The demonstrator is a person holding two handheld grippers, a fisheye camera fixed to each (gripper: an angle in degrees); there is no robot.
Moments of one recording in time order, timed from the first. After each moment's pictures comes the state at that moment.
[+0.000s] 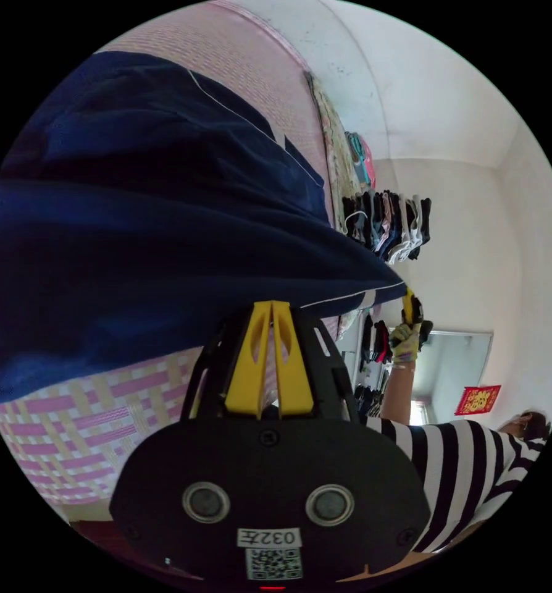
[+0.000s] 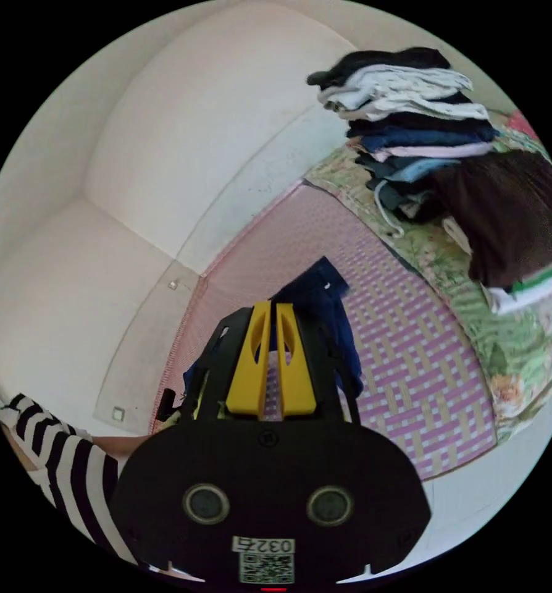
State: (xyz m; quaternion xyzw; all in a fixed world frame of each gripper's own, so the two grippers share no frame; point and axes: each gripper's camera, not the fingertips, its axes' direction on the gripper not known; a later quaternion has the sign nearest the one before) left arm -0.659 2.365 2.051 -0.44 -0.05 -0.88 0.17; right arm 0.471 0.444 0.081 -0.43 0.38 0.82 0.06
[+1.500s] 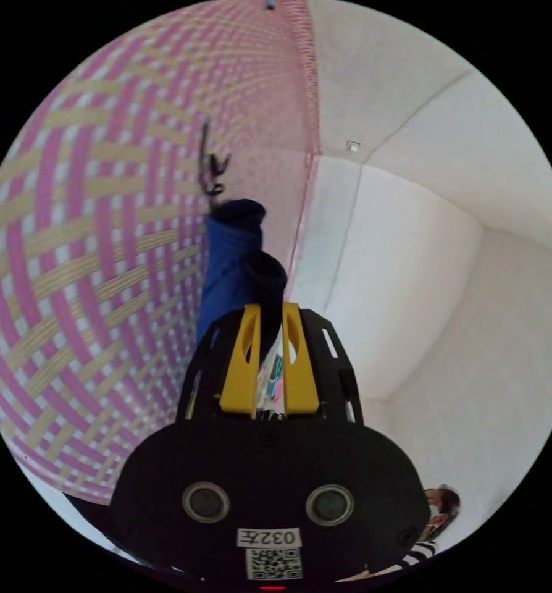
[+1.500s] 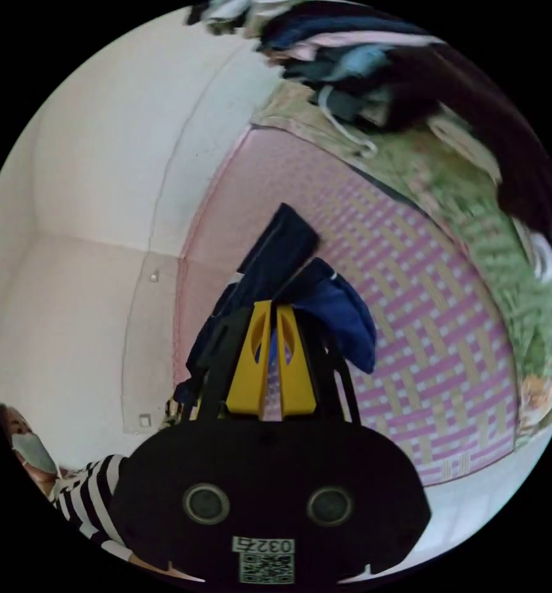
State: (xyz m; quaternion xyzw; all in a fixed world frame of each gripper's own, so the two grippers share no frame) left arm -0.931 2.088 1.902 -0.05 -0.52 -0.84 0.12; right arm 0.391 0.478 0.021 -0.38 0.34 0.85 -0.13
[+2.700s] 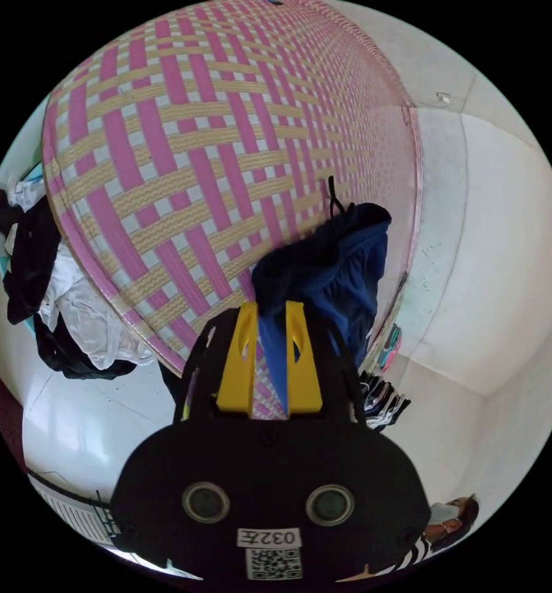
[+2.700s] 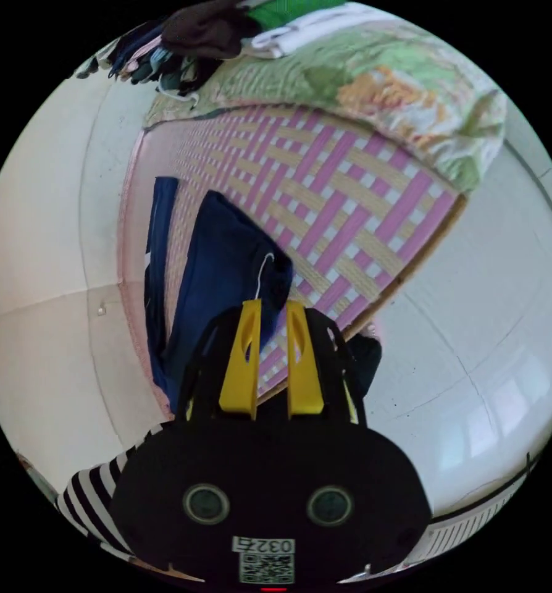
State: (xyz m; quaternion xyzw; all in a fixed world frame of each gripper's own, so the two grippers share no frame) left arm -0.897 2.007 2.002 -0.32 -0.43 -0.84 -0.06; right arm 0.309 0.362 0.055 -0.38 0.35 0.80 -0.31
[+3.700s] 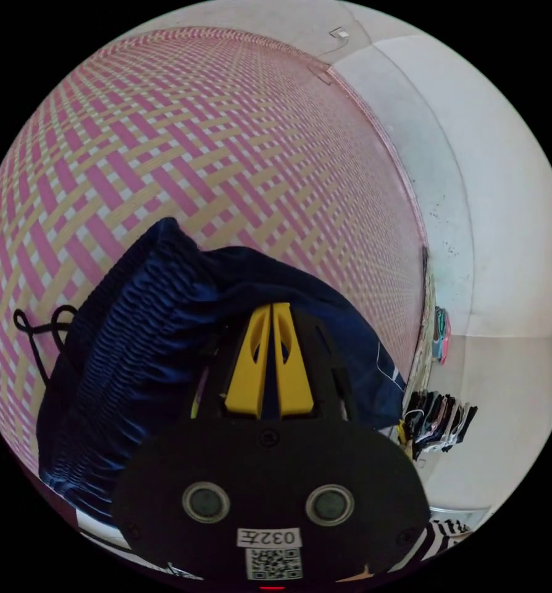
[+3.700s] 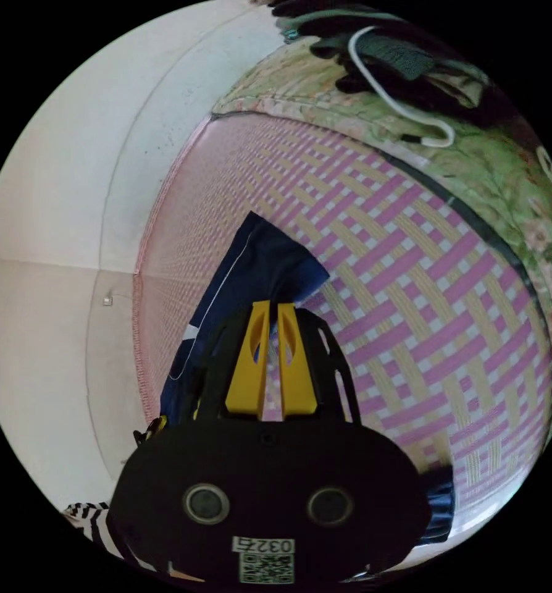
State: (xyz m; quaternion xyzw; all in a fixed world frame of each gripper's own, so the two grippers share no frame) left arm -0.930 2.299 2.186 -0.48 -0.42 -0.77 0.06; right arm 0.286 0.693 0.039 -0.44 0.34 0.81 -0.18
